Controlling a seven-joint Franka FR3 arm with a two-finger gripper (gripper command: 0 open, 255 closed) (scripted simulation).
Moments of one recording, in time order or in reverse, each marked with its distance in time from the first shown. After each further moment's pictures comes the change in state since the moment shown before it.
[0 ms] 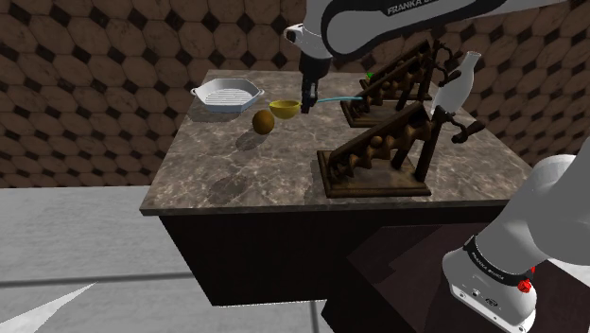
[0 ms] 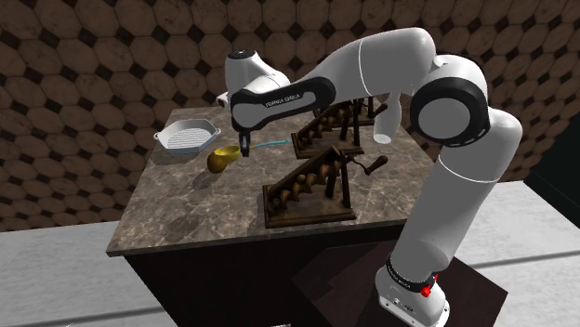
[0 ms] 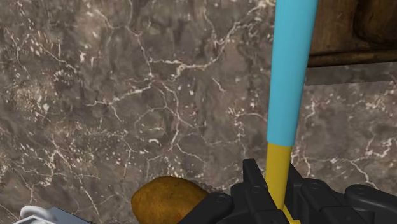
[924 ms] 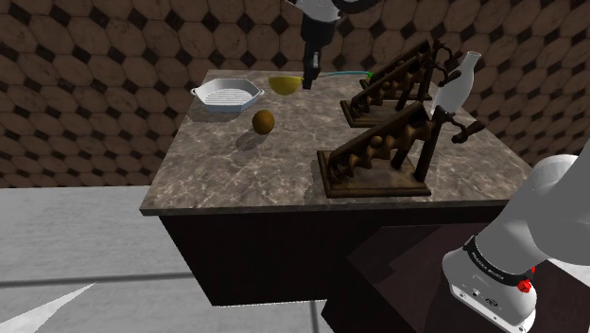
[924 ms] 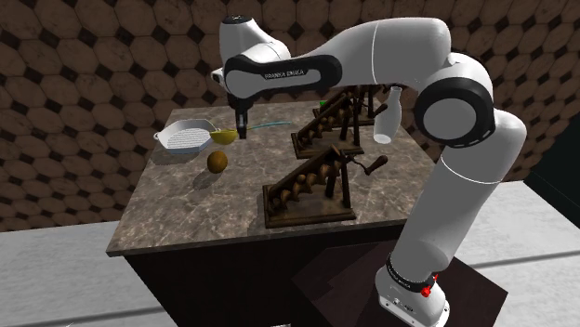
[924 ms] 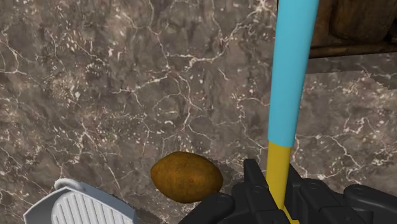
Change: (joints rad) arm 0.001 -0.021 0.001 0.163 0.010 -0.184 -0.016
